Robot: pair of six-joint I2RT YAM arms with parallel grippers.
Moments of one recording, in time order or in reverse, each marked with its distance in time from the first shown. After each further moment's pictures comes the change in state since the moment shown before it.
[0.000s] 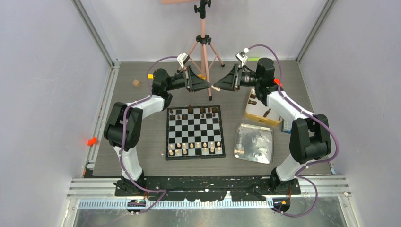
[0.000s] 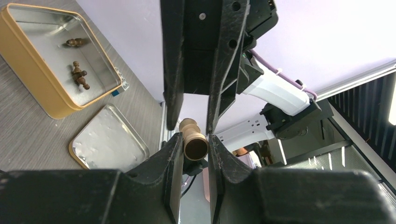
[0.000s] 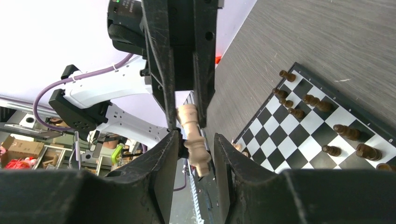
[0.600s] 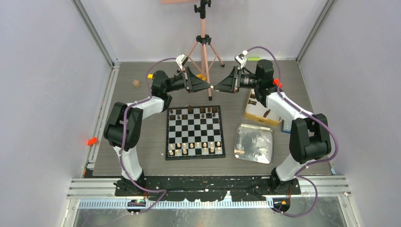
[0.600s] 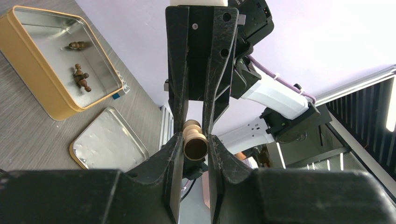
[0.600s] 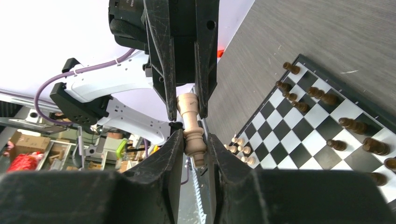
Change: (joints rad) left arm 0.008 0.001 -0.029 0.058 -0.024 -0.026; right arm -0.002 0.005 -0.032 0.023 -0.022 0.012
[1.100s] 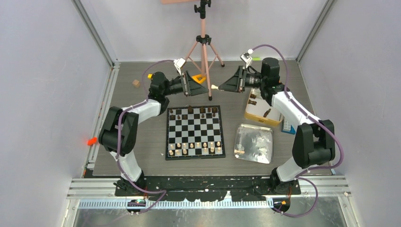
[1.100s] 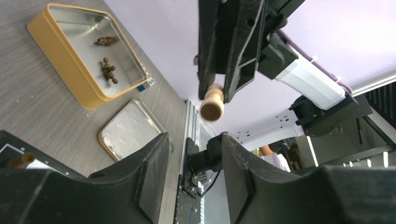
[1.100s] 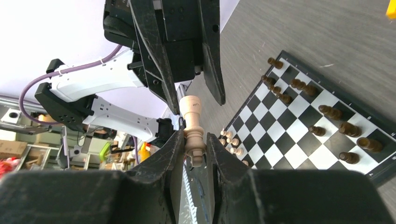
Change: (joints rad) left arm 0.002 -0.068 -0.077 -0.111 -0.009 0.193; right arm -0.035 -0.050 0.012 -0.160 -0.001 -0.116
